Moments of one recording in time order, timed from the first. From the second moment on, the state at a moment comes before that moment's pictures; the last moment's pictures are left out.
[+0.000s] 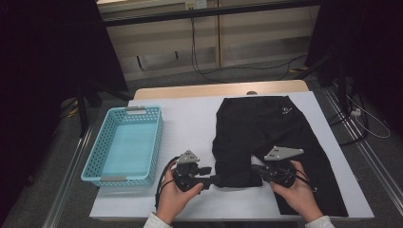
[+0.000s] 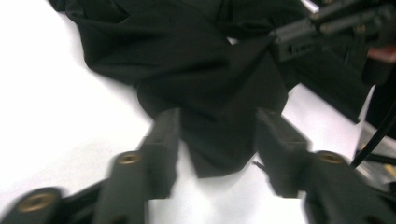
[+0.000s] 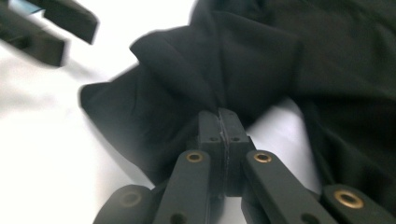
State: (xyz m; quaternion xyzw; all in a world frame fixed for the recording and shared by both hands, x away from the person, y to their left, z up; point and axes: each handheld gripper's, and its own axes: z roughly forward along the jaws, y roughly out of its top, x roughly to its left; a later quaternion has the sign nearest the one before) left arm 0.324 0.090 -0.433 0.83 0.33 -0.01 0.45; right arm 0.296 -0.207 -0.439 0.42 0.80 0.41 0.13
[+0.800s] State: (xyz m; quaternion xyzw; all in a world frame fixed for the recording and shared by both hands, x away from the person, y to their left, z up) left arm 0.325 0.066 -0.457 0.86 0.32 0.02 0.40; right arm 0.293 -0.224 -0.440 0.46 0.79 0.38 0.15
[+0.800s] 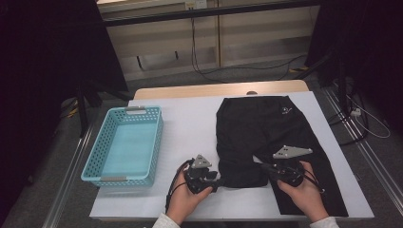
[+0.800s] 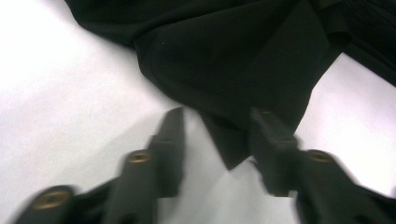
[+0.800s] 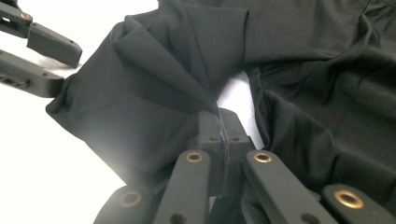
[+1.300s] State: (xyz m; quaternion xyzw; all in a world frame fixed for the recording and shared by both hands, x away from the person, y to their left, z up) left arm 0.326 0.089 -0.428 0.83 0.36 -0.05 0.42; right arm 0.284 -0.217 -0.437 0.44 0.80 0.39 0.14
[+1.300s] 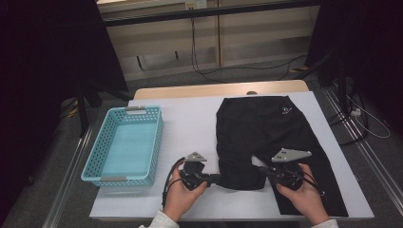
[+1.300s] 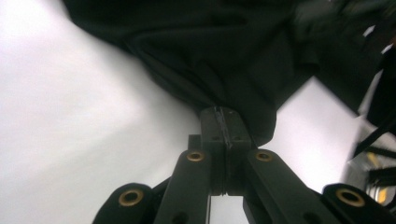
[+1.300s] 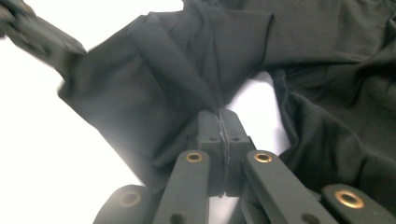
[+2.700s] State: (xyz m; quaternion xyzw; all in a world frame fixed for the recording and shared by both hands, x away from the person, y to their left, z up) left arm 0.329 0.079 -0.453 0.85 0.35 -0.01 0.39; right arm 0.276 -0.173 -0.422 0.37 0.81 0.45 0.11
